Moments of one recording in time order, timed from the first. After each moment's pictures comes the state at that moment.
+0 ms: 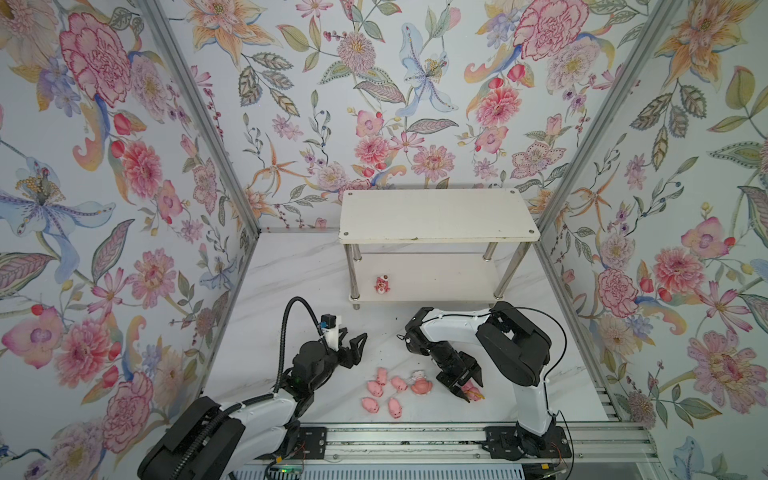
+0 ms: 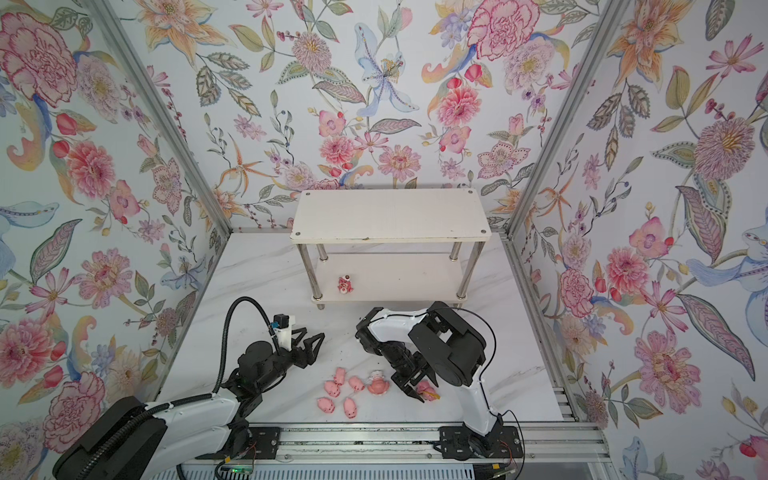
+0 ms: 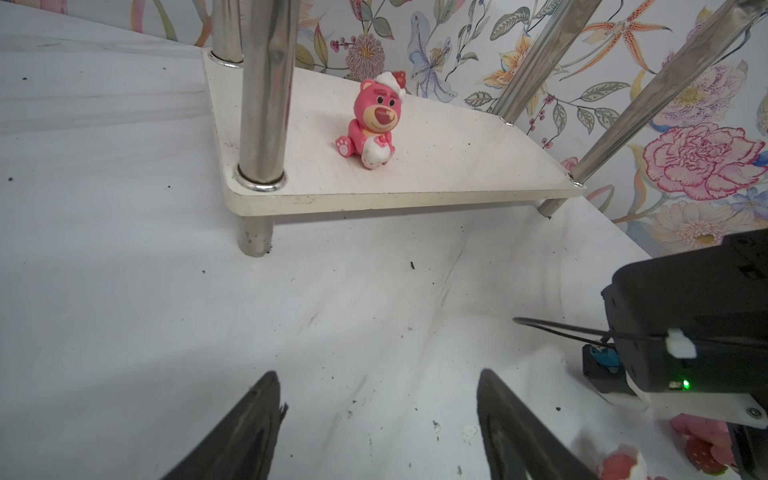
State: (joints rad) left arm -0.56 1.10 0.04 0.77 0.05 -0.38; right arm 0.92 2.03 1.23 -1.57 0.06 0.26
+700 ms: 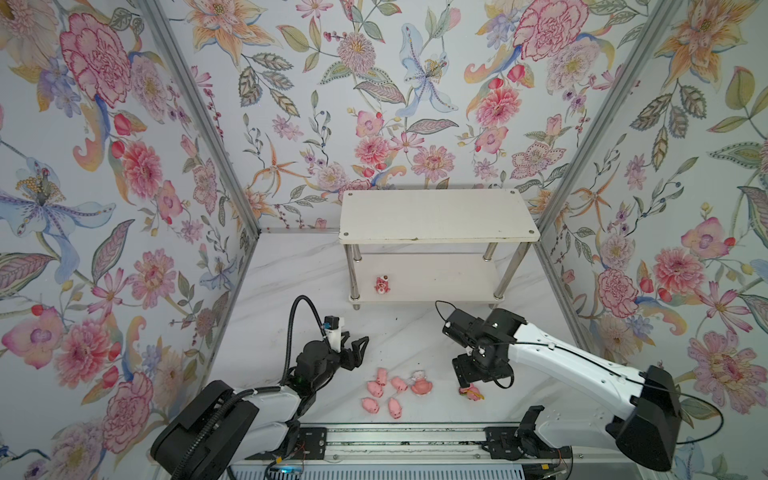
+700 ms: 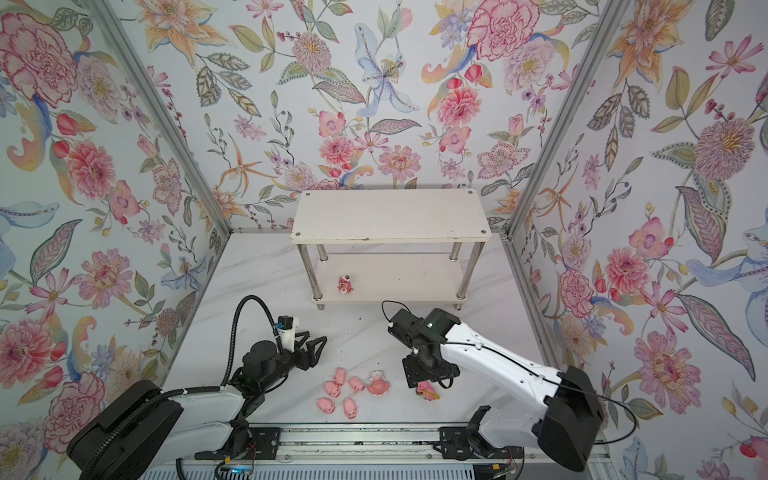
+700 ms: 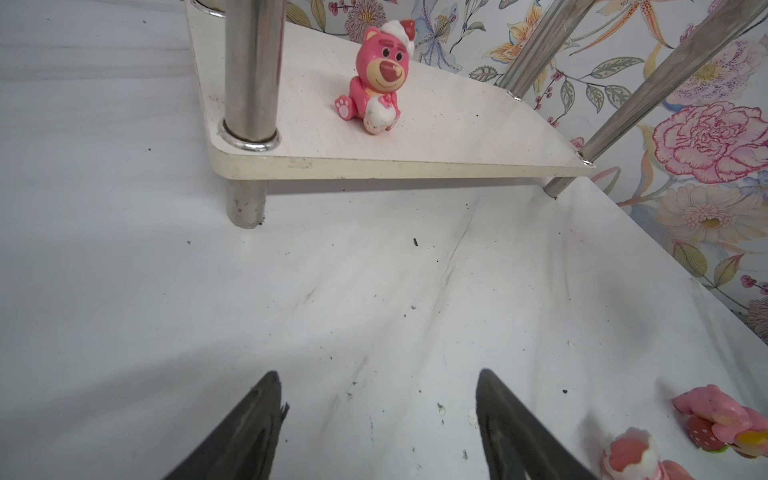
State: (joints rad) left arm -0.56 1.21 0.04 0.84 0.08 -0.40; right arm 0.88 1.18 0.92 -1.29 0.02 0.71
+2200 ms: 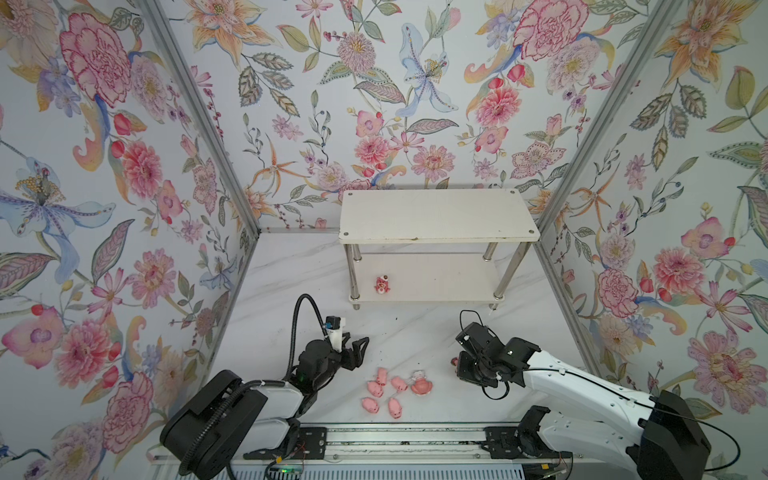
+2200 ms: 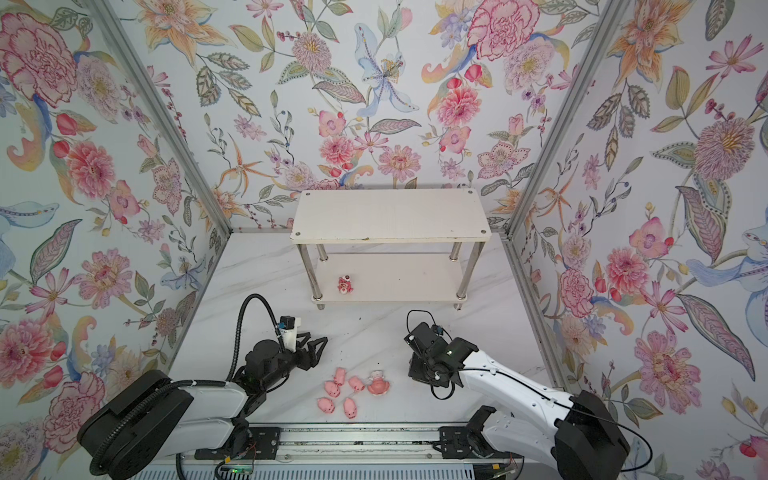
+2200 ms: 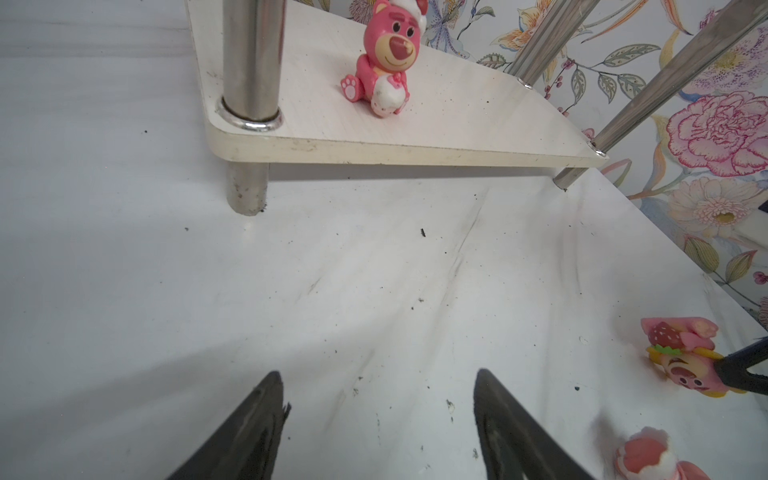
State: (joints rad) left arm -0.56 1.28 0.04 0.87 0.08 -0.40; right arm 0.80 1.14 0.66 -0.83 0.05 0.95
